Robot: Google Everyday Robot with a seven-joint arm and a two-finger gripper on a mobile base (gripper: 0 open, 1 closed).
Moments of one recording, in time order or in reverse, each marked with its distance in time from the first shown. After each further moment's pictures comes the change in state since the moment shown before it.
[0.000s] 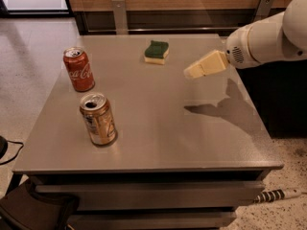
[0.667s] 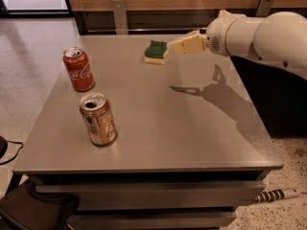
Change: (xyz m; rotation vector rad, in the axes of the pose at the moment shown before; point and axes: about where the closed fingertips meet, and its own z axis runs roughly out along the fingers) arm -0.076 -0.029 0.046 0.099 -0.376 -0.015
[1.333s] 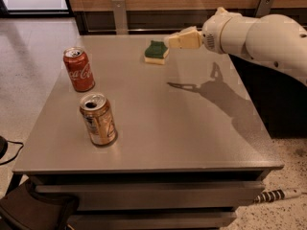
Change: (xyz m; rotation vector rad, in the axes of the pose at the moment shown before) arm -0.006 -0.006 0.015 0.027 -0.043 0.024
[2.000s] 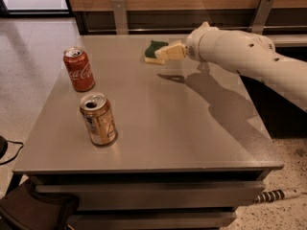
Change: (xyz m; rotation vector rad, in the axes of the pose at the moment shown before) arm 0.055 0.006 0.062 0.034 0.116 -0.033
